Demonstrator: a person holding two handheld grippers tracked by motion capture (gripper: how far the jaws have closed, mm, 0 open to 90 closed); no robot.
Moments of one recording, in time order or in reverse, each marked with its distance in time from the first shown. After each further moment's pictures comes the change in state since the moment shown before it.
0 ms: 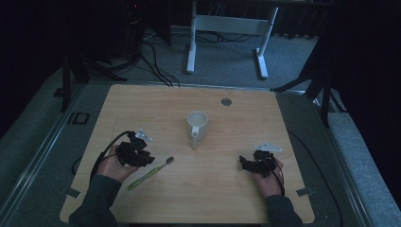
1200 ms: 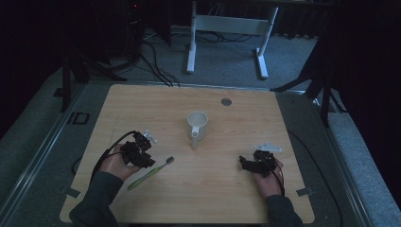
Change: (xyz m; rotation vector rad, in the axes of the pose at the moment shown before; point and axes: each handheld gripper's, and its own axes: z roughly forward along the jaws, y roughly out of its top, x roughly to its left) left arm -0.002 0.010 0.012 0.130 -0.008 0.036; right arm 0.000 0.000 0.000 -0.001 0.000 -0.001
